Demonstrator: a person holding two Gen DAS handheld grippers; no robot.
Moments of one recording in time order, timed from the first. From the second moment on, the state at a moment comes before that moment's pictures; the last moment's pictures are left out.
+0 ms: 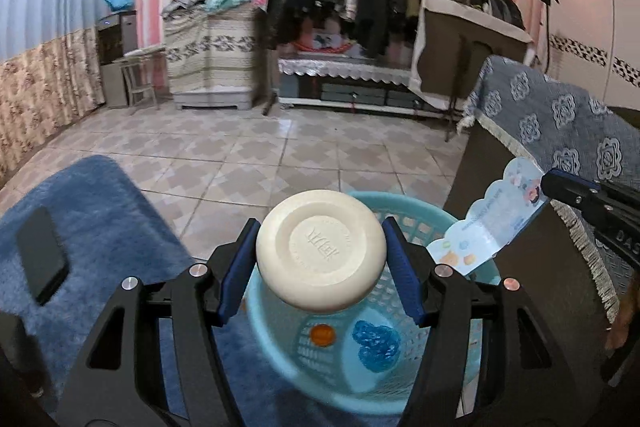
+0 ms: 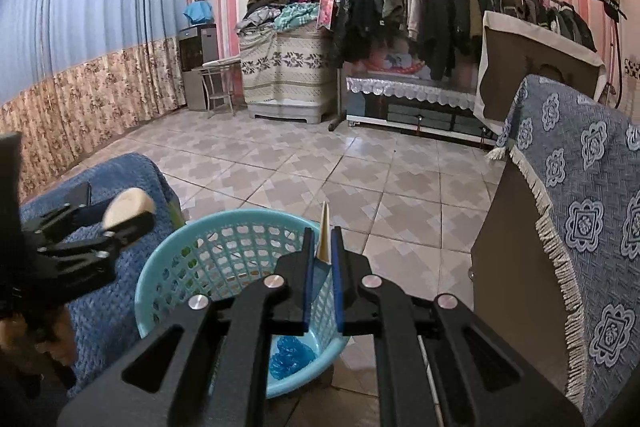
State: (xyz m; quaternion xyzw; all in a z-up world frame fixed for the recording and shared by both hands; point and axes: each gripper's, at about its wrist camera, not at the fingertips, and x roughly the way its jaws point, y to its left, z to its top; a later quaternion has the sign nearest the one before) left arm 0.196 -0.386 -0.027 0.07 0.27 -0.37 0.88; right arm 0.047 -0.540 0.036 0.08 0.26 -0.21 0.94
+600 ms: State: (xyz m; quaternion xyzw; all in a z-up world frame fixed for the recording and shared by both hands) left arm 0.223 -0.398 -0.025 0.08 0.26 -0.34 0.90; right arm 0.052 -0.553 0.009 0.10 0.27 -0.20 0.94
